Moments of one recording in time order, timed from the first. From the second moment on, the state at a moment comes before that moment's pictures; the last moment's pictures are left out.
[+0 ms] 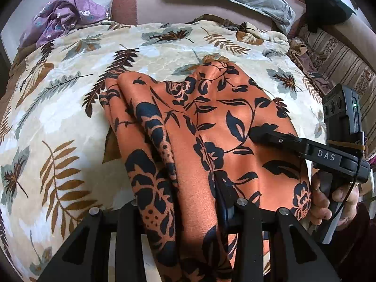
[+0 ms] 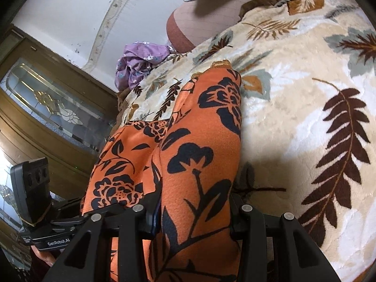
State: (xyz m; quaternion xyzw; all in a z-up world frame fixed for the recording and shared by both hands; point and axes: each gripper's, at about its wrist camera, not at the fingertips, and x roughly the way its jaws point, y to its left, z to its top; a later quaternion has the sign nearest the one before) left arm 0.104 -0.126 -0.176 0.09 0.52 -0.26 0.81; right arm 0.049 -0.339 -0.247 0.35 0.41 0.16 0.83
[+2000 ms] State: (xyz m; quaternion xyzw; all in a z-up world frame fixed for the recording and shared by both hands) left arm -0.080 -0.067 0.044 0.11 0.22 -0.07 0.97; right arm -0.168 -0.253 -0.011 0.11 0.23 -0.05 0.97
